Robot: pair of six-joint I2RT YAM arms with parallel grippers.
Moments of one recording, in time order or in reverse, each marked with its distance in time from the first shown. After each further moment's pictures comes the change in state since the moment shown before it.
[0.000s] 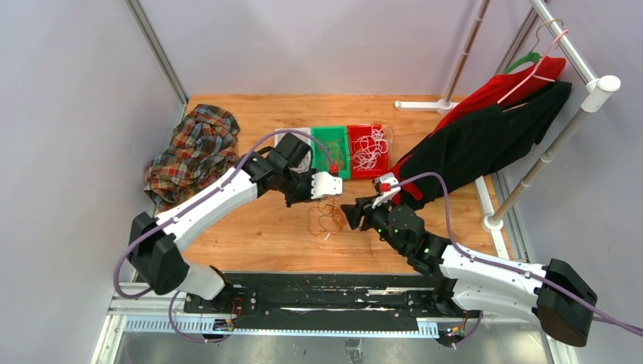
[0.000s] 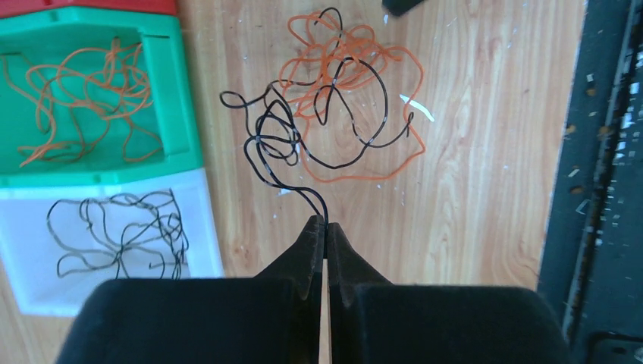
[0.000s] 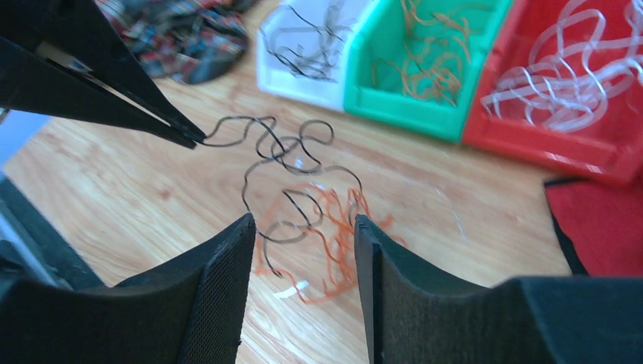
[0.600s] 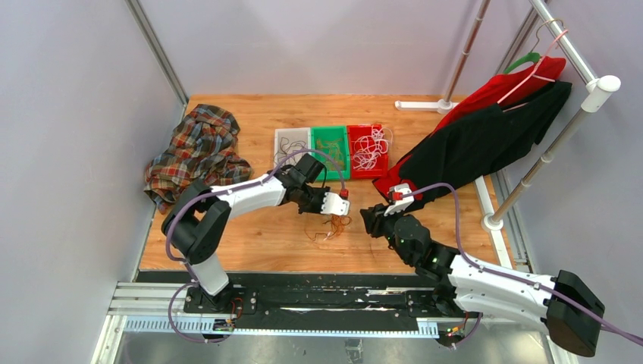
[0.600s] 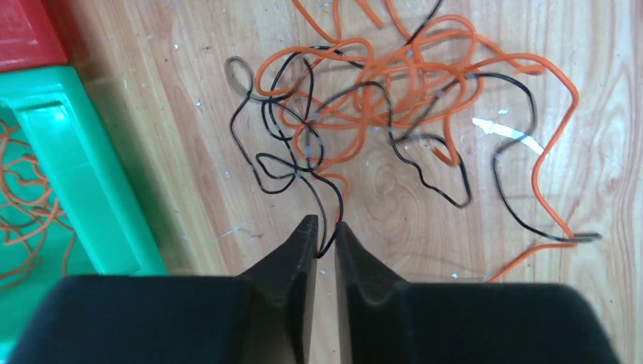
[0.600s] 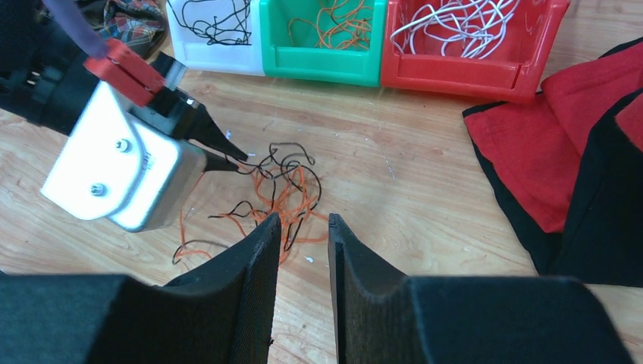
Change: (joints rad) left arm 0.000 0.257 -0.185 0.398 0.003 0.217; right arm 0.006 -0.116 -0.087 -0.071 0.133 0.046
